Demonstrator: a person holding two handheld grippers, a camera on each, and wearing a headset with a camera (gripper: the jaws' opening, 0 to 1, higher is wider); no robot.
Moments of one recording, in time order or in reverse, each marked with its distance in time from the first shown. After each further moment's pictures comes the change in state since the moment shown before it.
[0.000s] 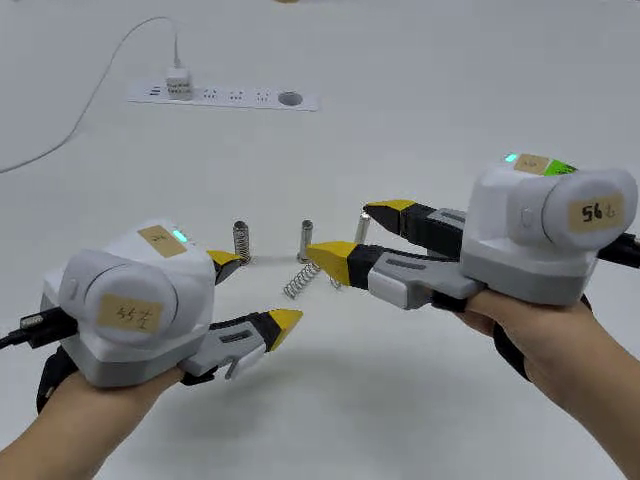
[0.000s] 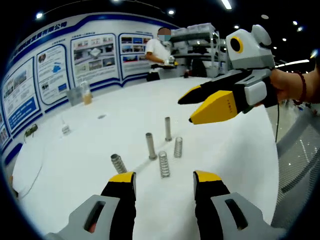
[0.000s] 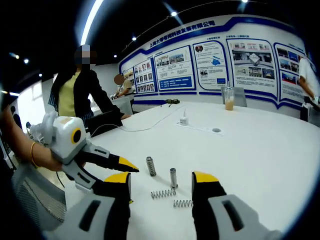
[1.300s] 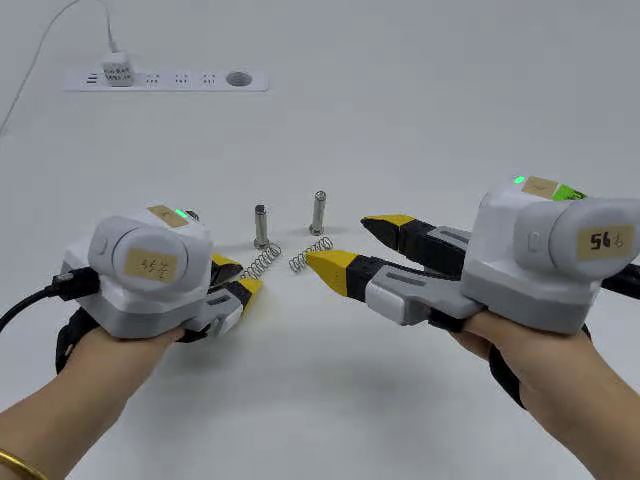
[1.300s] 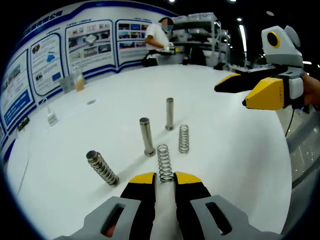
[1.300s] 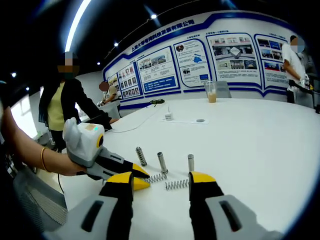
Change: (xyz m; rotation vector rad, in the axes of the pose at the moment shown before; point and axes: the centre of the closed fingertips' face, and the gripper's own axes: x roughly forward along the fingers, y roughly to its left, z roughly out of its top) left arm 0.047 0.002 -0.022 -0.012 0.107 -0.037; right arm -0.026 -0.016 -0.026 0.115 -0.021 -0.107
